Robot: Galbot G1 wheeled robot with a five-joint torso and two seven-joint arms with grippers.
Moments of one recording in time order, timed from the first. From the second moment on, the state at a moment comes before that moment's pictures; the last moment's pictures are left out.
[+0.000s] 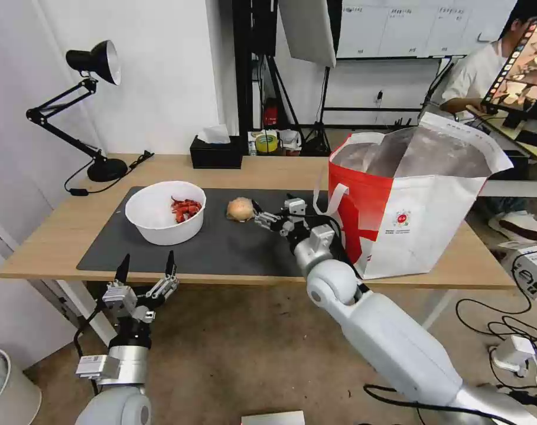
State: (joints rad) left arm 1.59 -1.57 -0.69 -2.12 -0.25 -0.20 0.13; right arm -0.60 1.19 -0.23 1.61 0.65 -0.08 0.29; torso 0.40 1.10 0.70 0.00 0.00
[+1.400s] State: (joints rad) left arm 1.58 -1.57 -0.71 -2.09 -0.26 -0.21 0.13; right arm -0.33 1.44 -0.35 1.09 0.76 -0.13 0.21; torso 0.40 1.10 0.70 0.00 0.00
